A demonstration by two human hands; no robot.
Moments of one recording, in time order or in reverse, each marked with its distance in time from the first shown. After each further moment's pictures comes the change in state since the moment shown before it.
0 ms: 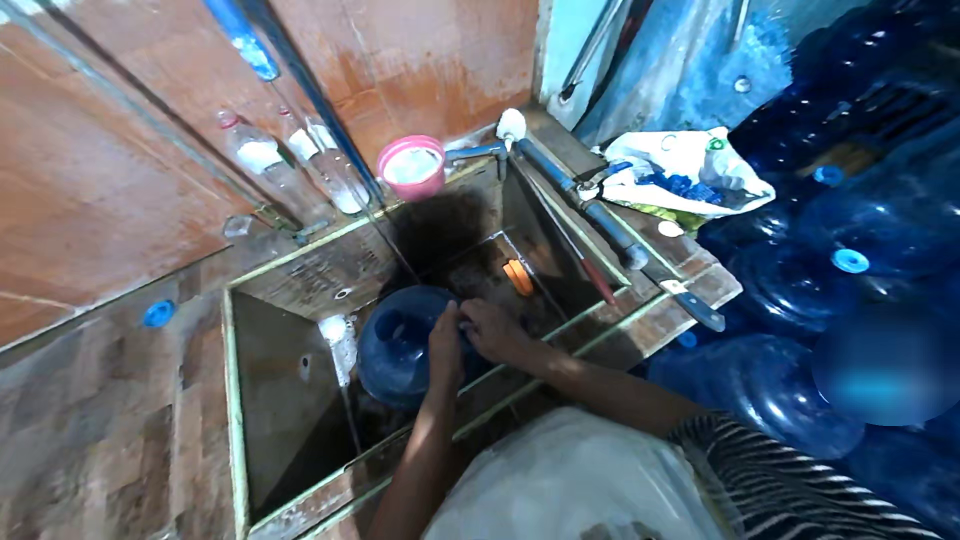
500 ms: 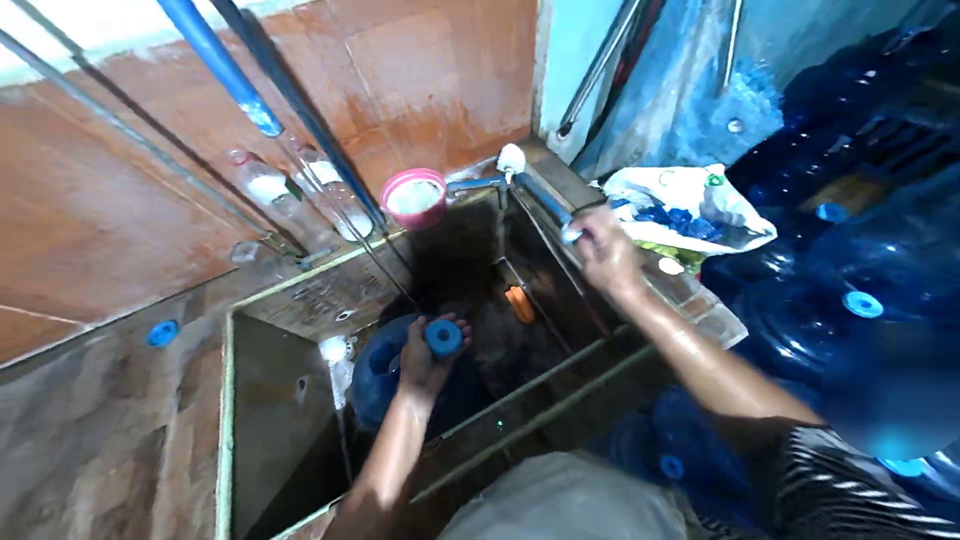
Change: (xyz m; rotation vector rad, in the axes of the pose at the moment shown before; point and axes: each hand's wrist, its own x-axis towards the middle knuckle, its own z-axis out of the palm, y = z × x) left_hand 0.031 0.050 -0.007 -0.627 -0.065 -0.267; right_hand -0.008 0.067 -0.171 -0.274 0.828 -0.290
